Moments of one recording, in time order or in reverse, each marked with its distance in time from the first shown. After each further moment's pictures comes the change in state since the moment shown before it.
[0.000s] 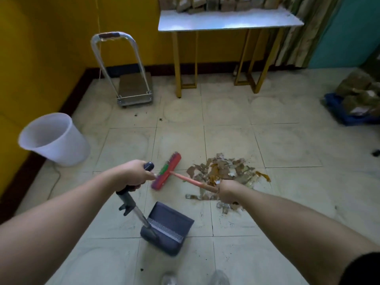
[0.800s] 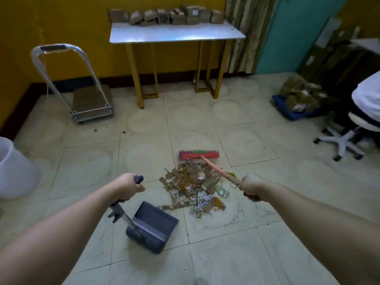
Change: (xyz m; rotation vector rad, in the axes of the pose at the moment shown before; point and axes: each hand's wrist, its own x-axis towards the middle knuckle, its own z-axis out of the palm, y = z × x) left_hand 0.043 0.052 0.062 0.161 0.021 0.127; right_hand -0.045 0.168 -0.010 0.776 0.170 0.330
